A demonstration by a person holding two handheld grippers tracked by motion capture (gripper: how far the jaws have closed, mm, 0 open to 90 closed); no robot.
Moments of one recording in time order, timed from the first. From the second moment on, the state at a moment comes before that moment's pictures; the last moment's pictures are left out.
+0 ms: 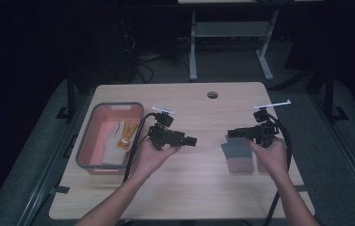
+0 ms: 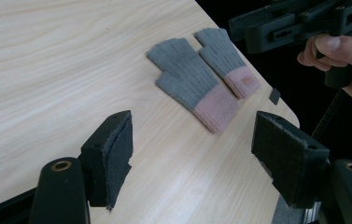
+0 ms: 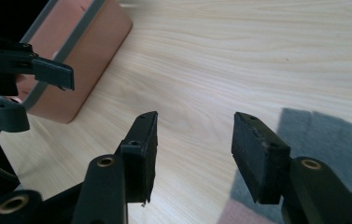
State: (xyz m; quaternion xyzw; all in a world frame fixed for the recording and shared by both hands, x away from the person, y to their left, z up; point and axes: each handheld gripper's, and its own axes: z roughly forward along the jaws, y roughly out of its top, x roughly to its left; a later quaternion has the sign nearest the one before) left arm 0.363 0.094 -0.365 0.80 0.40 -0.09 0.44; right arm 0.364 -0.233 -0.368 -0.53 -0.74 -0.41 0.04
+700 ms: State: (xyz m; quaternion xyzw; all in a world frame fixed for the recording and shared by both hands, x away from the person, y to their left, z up) left arm 0.356 0.063 -0.377 0.81 0.37 -0.11 0.45; right arm 0.344 -0.278 -0.389 -0.56 -0.73 -0.39 0.00
